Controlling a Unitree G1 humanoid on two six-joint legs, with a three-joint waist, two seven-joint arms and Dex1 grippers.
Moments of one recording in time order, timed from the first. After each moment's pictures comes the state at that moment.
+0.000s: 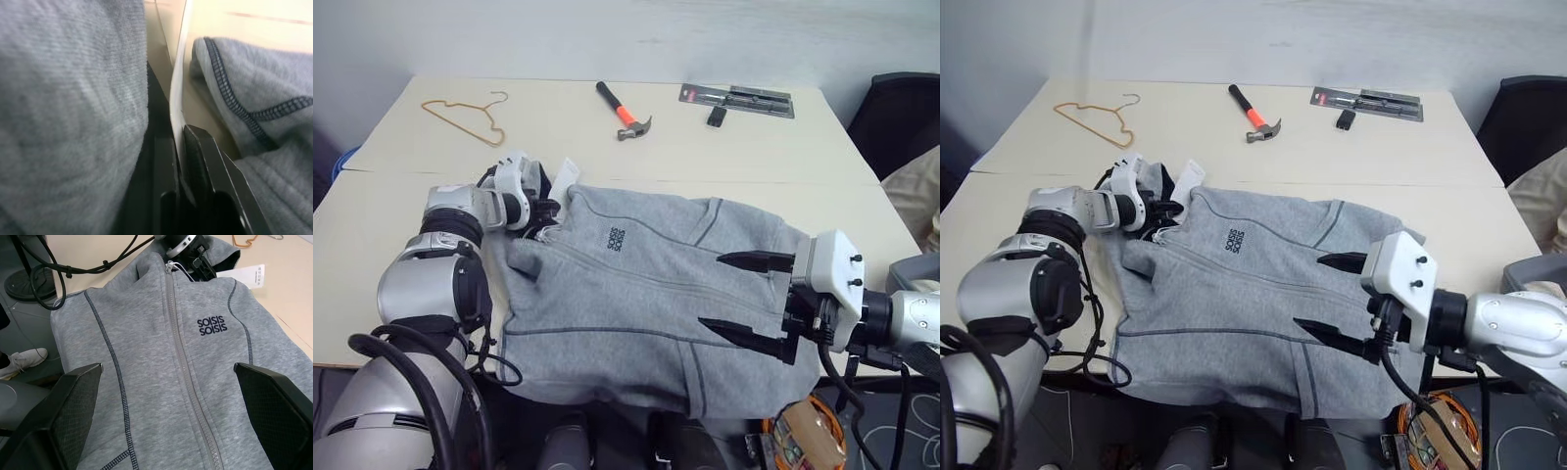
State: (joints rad) left arm -1.33 0.49 0.26 1.34 -0.07 0.67 -0.56; right arm -0.09 -1.01 -0.33 -0.88 0.95 0.78 0.66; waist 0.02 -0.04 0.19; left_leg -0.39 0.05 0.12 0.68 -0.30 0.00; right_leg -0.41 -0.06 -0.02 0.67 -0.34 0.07
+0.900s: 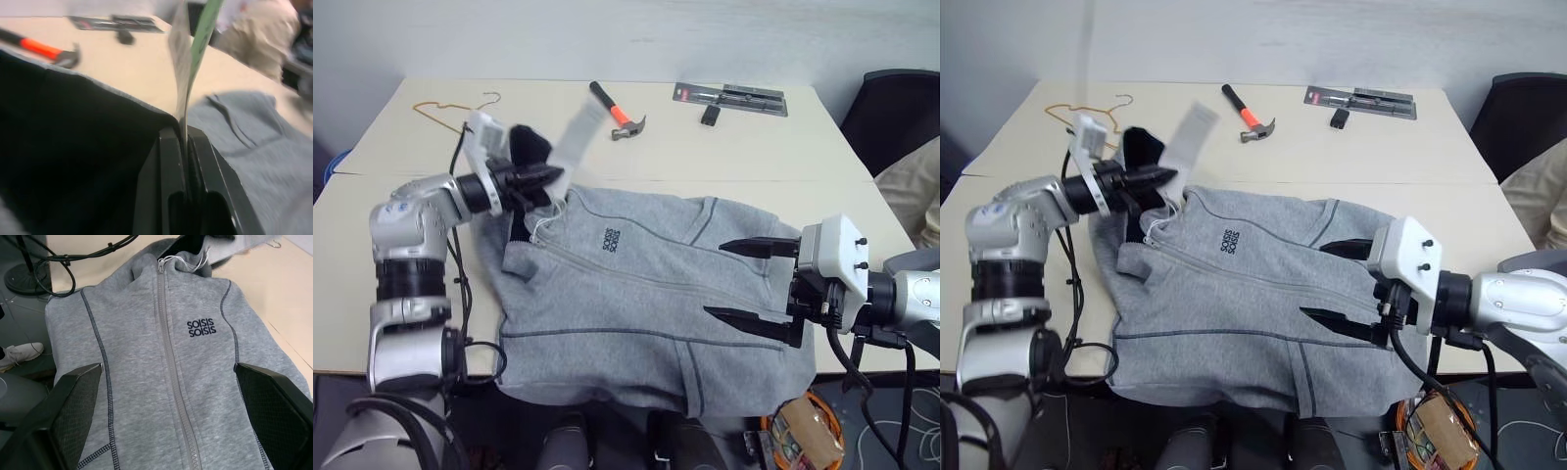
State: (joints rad) left arm -0.83 0.57 0.16 0.23 -0.34 0.72 -0.99; right arm -0.17 -1.03 -0.30 -0.77 0.86 0.72 0.81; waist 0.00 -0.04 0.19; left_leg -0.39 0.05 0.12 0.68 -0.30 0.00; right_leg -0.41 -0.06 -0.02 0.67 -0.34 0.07
